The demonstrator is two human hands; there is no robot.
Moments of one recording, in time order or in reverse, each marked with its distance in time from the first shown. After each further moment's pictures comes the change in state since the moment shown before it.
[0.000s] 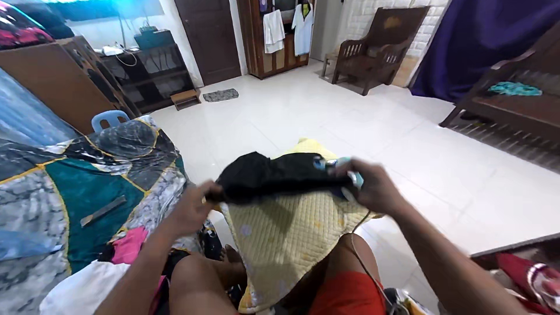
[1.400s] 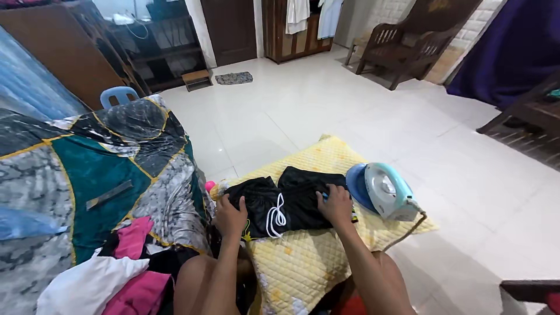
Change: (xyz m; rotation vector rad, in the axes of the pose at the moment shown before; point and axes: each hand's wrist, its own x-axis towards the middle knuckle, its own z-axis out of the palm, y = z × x) left_hand 0.012 -0.112 0.177 0.267 0.428 -1.037; right_hand 0.019 0.104 0.216 -0.463 0.001 0.810
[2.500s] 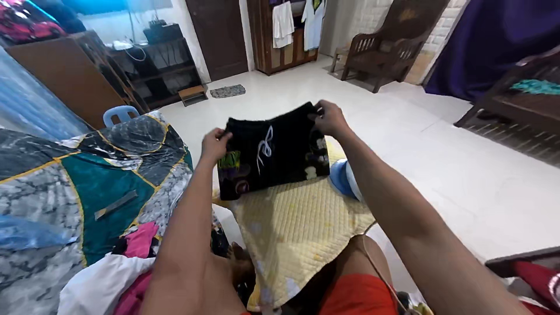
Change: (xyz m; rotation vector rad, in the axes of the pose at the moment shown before) left_hand 0.125 0.136 -0.152 -0.435 -0.187 0.430; right_hand 0.130 -0.088 -0.211 0.383 0.035 -0.372
